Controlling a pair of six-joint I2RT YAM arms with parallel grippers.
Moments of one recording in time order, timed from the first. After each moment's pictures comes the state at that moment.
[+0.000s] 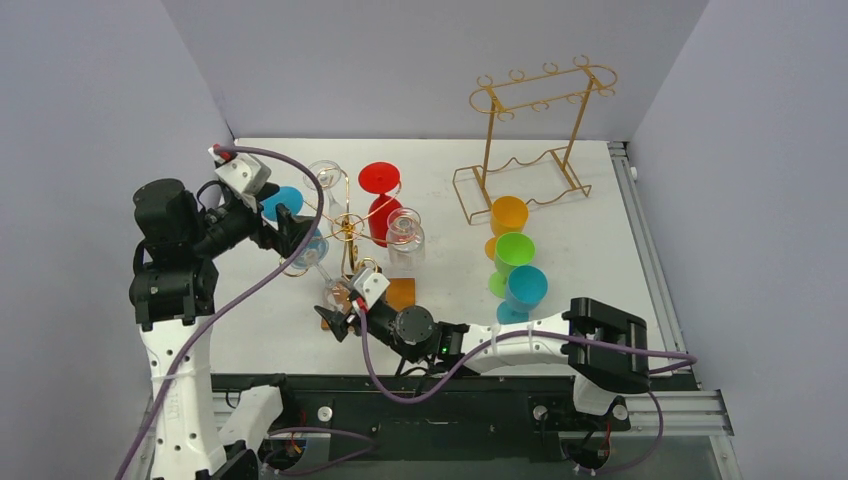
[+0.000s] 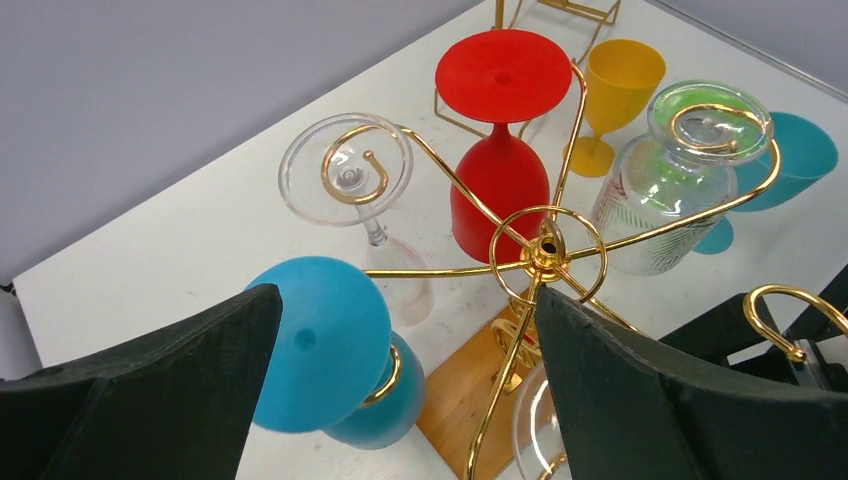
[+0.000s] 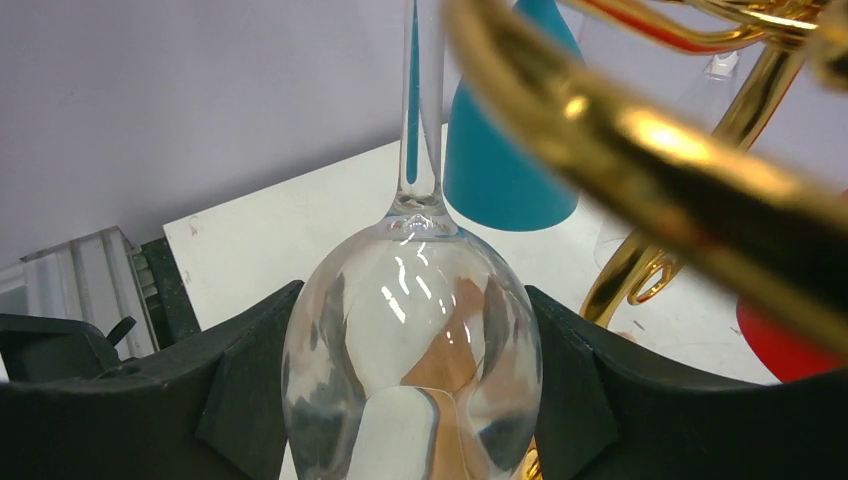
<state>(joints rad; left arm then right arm) 0.16 0.91 1.34 -0.70 0.80 0.23 1.37 1.66 0.94 0.83 0.37 -0.03</state>
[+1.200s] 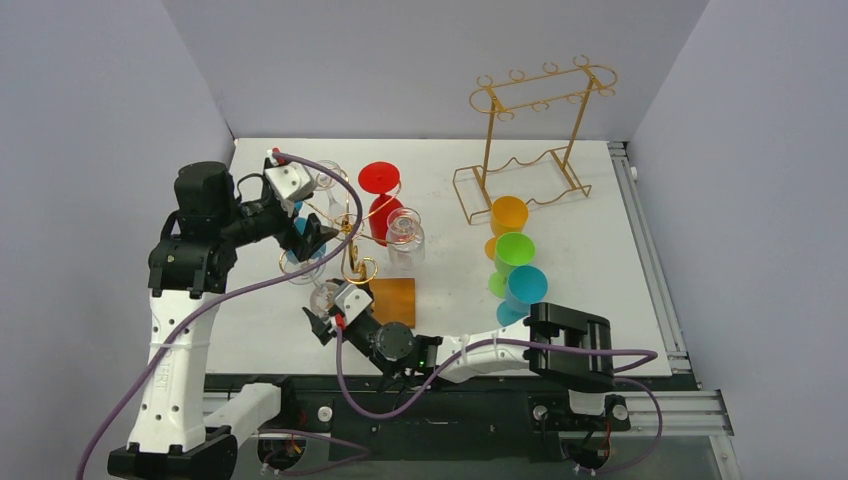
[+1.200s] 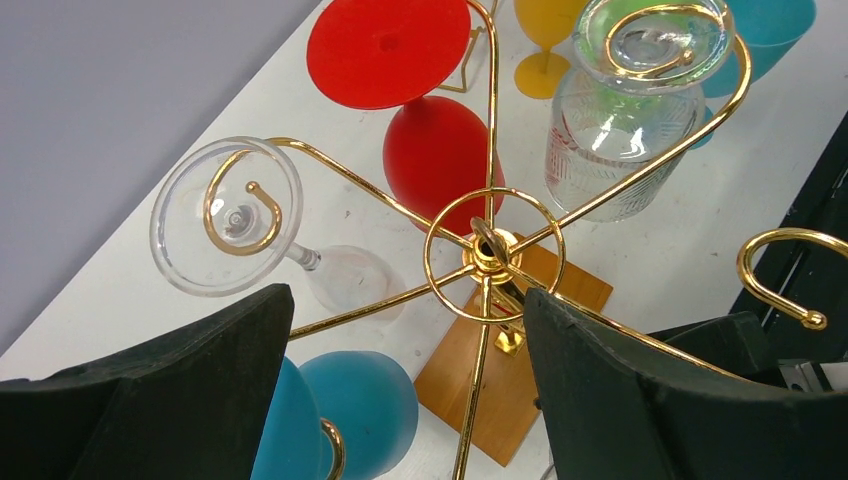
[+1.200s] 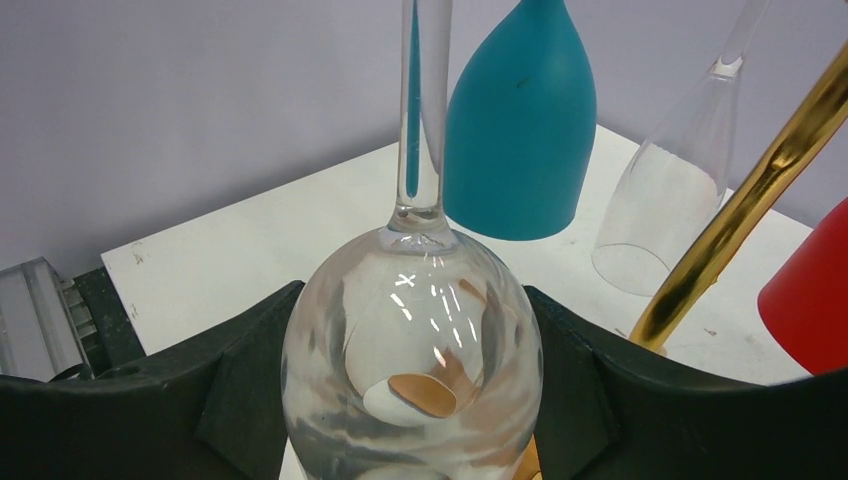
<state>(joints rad) -0.07 1.03 1.41 -0.84 0.75 0.50 1.43 1.83 1.03 0.97 0.56 -0.15</state>
